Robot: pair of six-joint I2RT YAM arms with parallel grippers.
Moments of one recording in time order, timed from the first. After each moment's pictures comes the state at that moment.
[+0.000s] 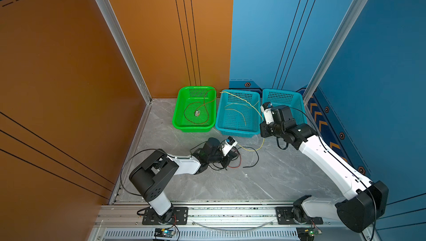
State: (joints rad) left arm -0.70 1.61 0.62 0.49 0.42 -0.04; right arm 0.42 1.29 1.23 -0.68 0.07 0.11
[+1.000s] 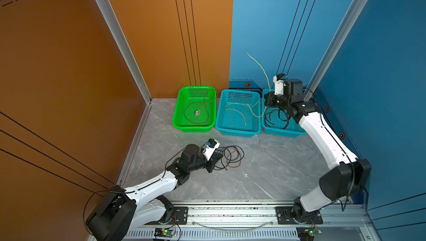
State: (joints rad) left arm -0.64 1.11 0.39 0.33 0.40 -0.08; right arm 0.23 1.67 1.66 -0.49 -0.15 0.29
